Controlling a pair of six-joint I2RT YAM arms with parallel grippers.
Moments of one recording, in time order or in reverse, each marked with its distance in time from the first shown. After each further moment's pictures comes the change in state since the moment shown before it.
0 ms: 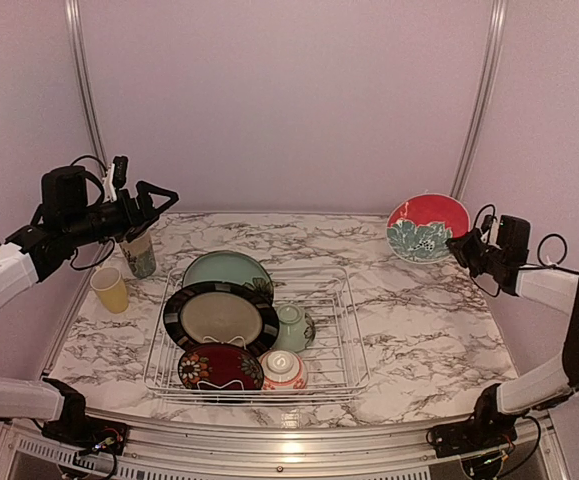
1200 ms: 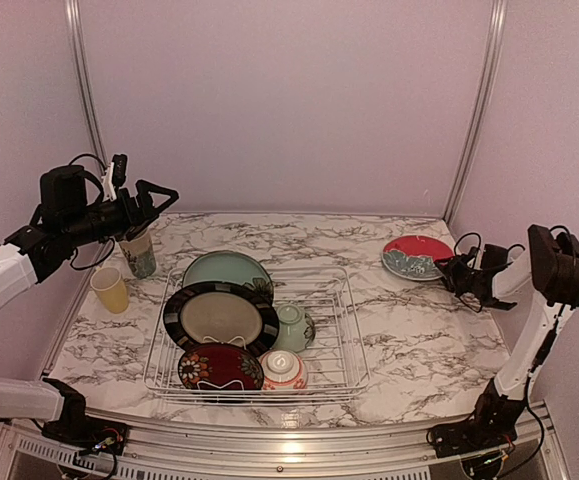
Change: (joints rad) left arm -0.011 -0.008 0.000 0.010 -0.015 0.004; right arm -0.140 0.600 0.007 0.486 -0.145 0.146
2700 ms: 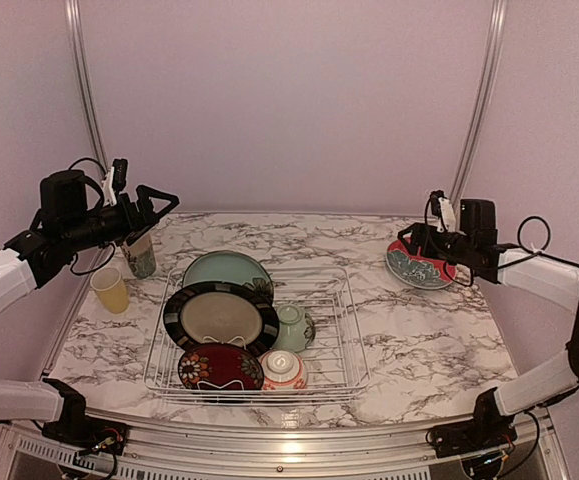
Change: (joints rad) left arm -0.012 -0.024 -0.030 0.000 -0.016 0.000; right arm 0.357 -0.558 0.079 -0.635 0.317 -0.664
